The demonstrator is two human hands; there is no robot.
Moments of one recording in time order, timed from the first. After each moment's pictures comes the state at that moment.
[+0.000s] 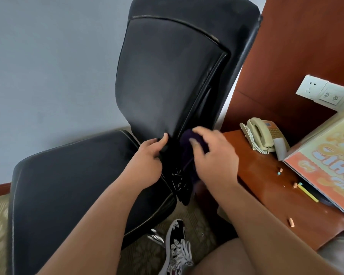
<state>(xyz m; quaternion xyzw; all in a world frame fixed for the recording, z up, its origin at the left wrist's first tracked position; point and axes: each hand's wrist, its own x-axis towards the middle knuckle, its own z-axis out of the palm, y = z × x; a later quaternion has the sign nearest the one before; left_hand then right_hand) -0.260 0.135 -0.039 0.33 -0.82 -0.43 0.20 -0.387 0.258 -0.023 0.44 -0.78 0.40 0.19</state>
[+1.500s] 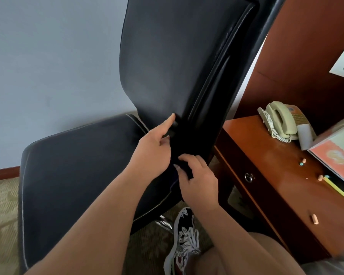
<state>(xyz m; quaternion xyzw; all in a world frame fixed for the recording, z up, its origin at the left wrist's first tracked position) -0.264 0.140 -0.046 0.34 -0.77 -0.48 0.26 -0.359 0.241 -0.141 0.47 -0.75 0.45 0.11</state>
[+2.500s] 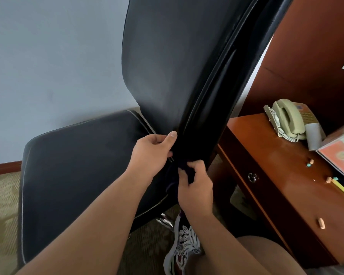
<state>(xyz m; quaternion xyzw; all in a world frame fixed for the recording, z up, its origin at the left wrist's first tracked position) -0.274 0.136 -0.070 0.47 -0.62 -0.57 0.27 -0.349 0.242 -0.162 0.33 -0.76 0.55 -0.11</state>
